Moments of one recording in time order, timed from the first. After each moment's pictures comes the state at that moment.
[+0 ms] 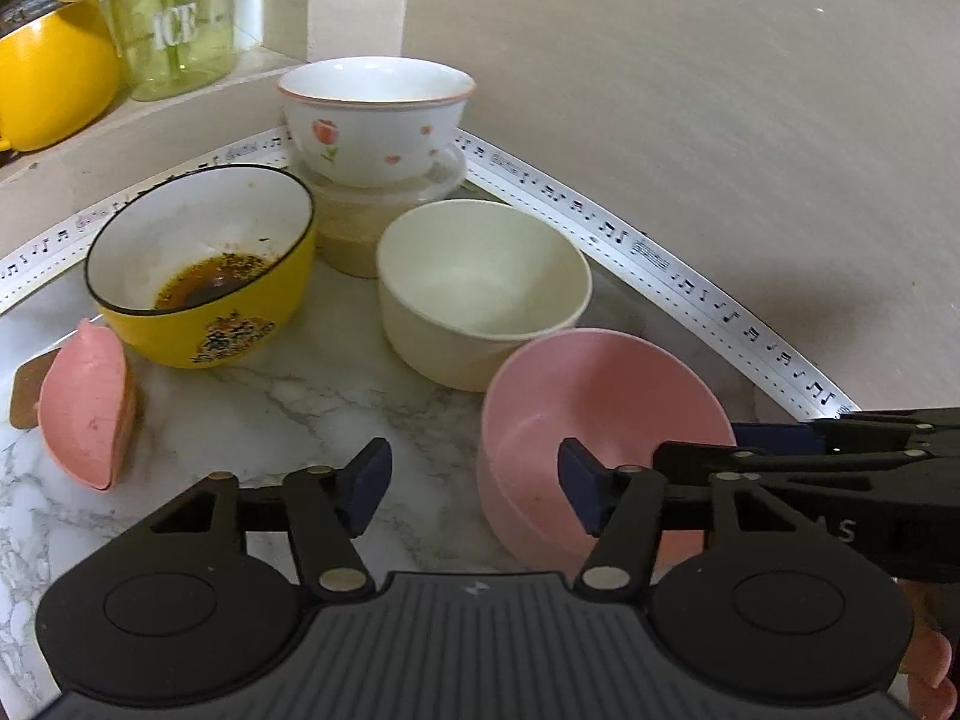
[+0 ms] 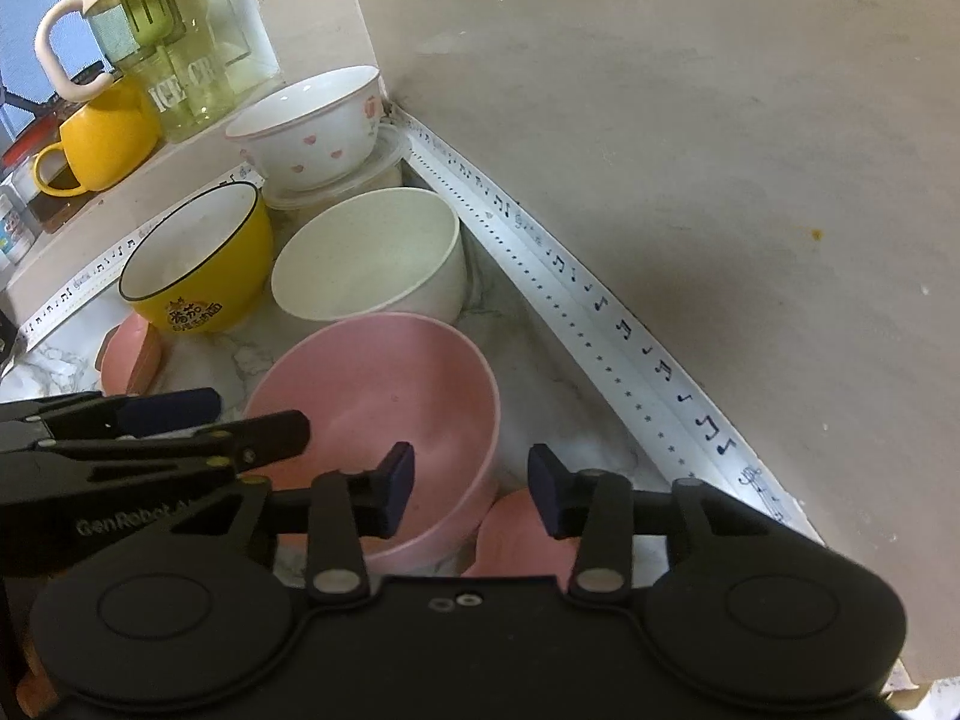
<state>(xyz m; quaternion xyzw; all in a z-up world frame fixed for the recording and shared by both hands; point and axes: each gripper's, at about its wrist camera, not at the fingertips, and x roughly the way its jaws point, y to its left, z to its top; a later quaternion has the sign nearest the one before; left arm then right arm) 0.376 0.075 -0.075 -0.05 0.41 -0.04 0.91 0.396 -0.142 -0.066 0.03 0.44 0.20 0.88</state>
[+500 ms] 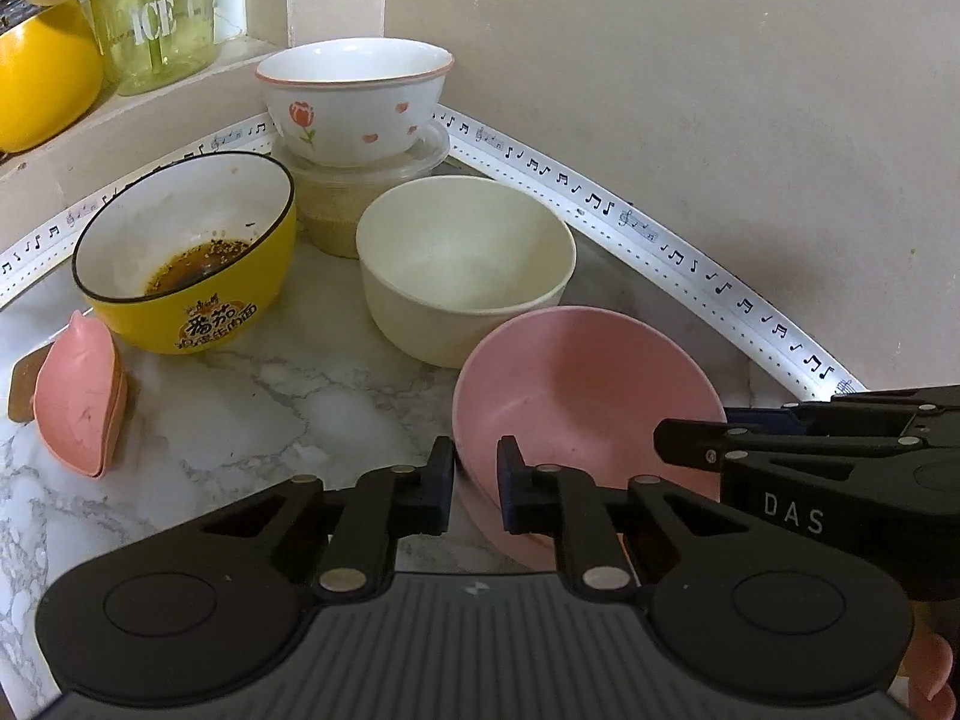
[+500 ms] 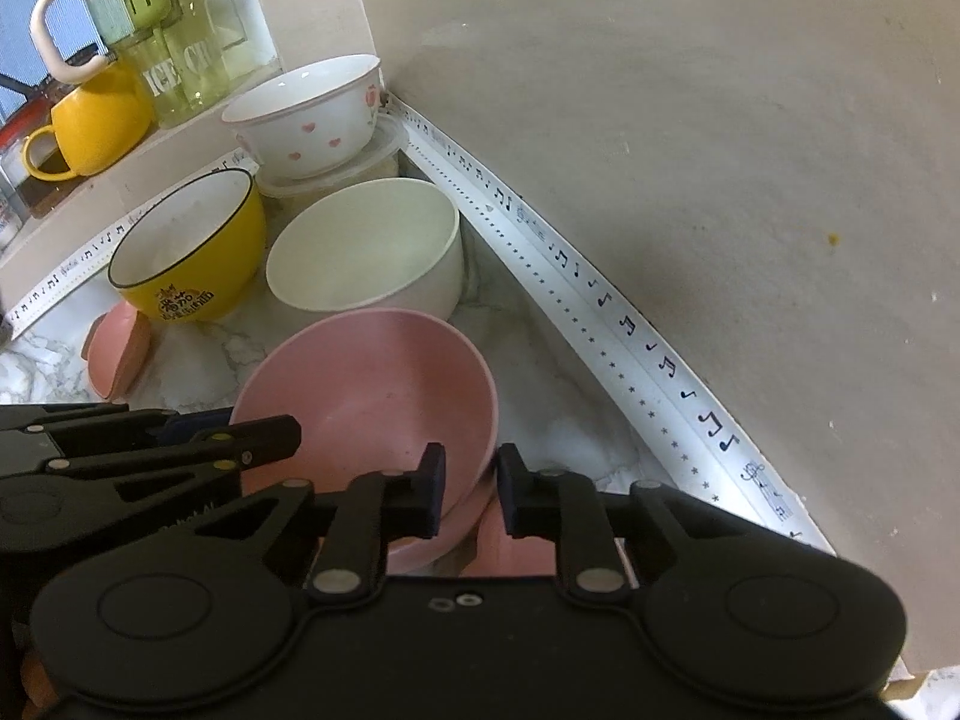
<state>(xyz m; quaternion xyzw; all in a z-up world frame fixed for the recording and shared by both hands) 0.376 0.062 -0.078 -0.04 0.43 -0.04 0.90 0.393 -0.133 -0.064 0.01 0.44 0.17 0.88</state>
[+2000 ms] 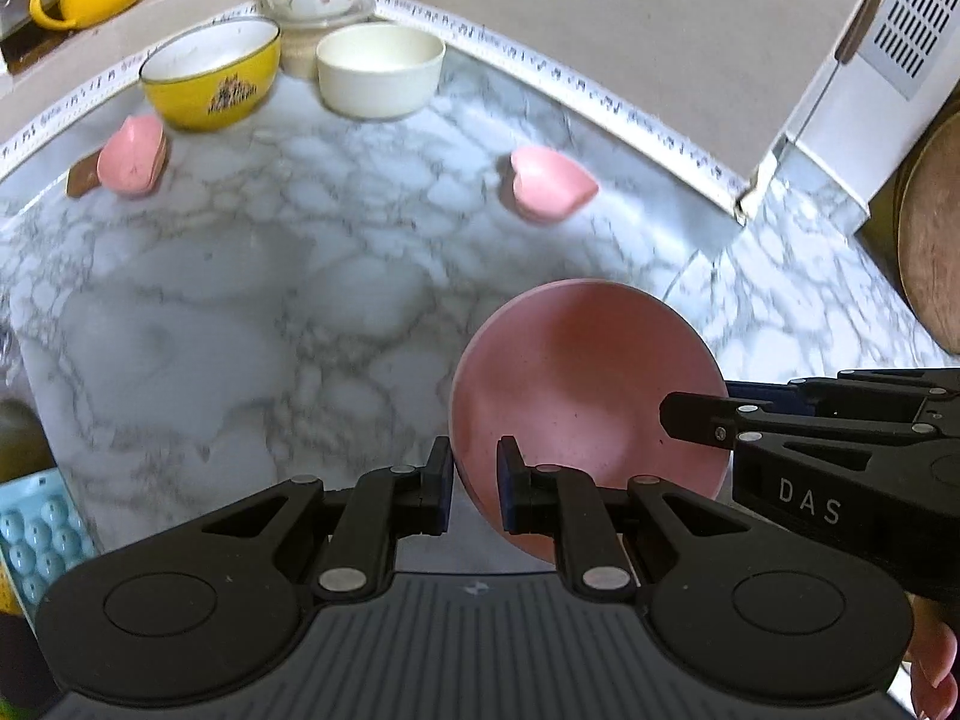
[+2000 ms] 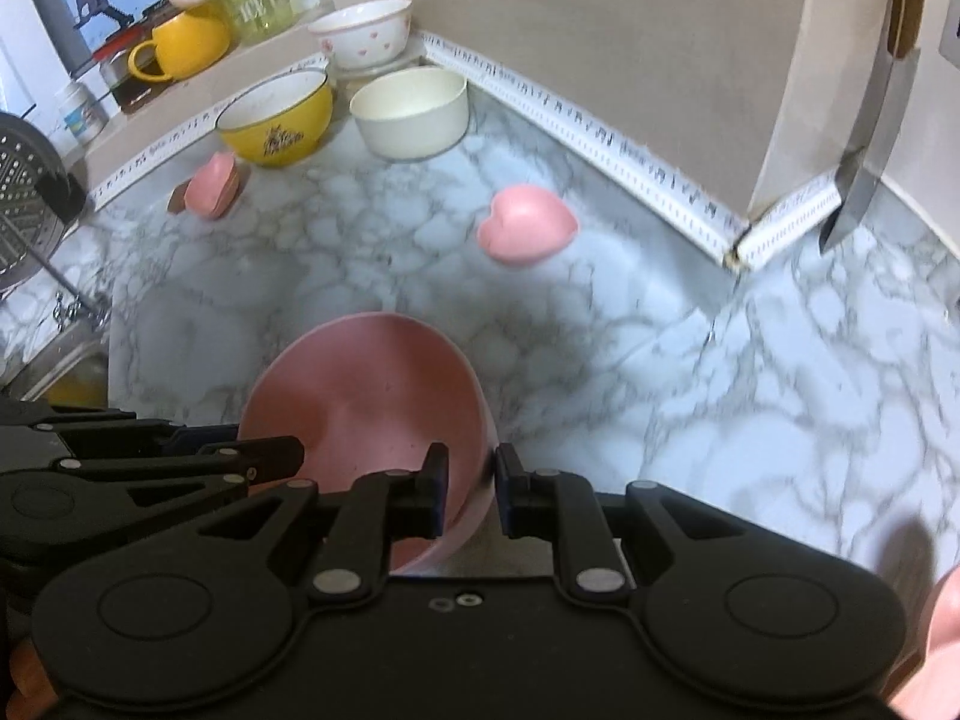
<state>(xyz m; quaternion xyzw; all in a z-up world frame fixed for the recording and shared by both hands) 0.182 0.023 -0.054 -0.03 0.51 -0.08 0.86 0.199 -0.173 -0.031 0.02 0.49 0.15 0.86</state>
